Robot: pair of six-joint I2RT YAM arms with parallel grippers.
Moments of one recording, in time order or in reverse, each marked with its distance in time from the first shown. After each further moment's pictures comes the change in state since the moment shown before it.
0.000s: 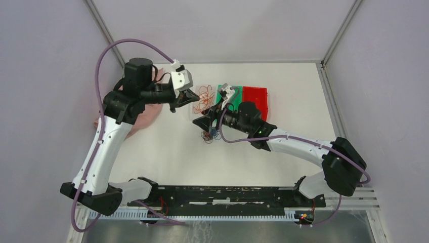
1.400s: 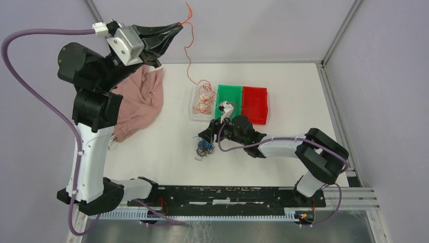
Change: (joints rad) left arm -0.006 0.048 0.401 0.642 -0.140 -0.307; right arm 0.021 0.170 -0.169 0.155 0.081 0.090
